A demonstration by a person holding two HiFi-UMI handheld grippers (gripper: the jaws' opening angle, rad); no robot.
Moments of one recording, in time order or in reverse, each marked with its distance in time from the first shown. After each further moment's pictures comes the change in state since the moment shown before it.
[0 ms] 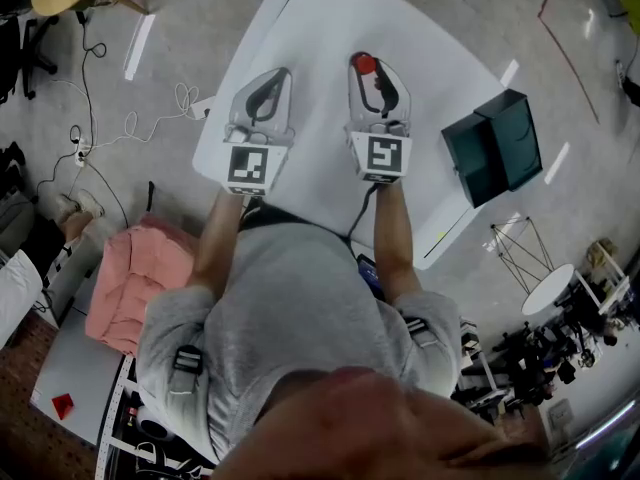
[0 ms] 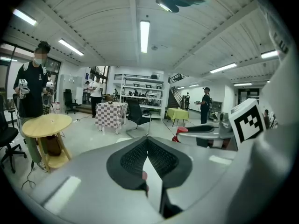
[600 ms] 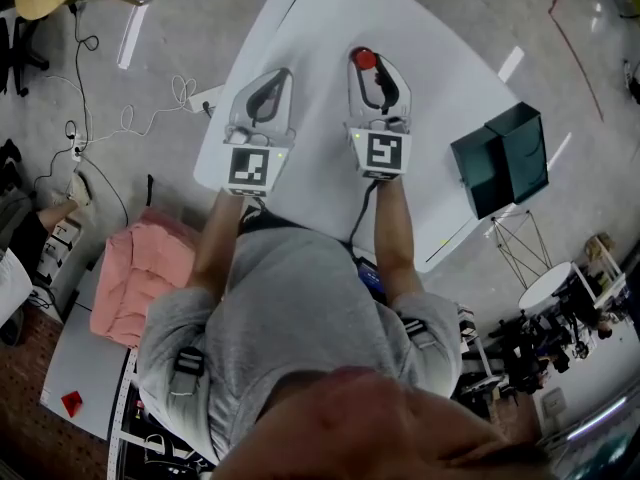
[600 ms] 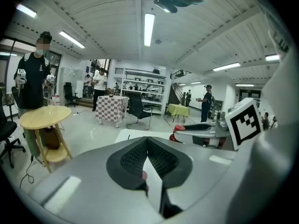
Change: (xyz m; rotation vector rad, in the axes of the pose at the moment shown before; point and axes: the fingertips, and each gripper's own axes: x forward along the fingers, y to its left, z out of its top) left arm 0.035 0.032 -0.034 -0.034 0.064 -0.011; right arm 0.056 -0.001 -0.030 -0.002 0.061 0.004
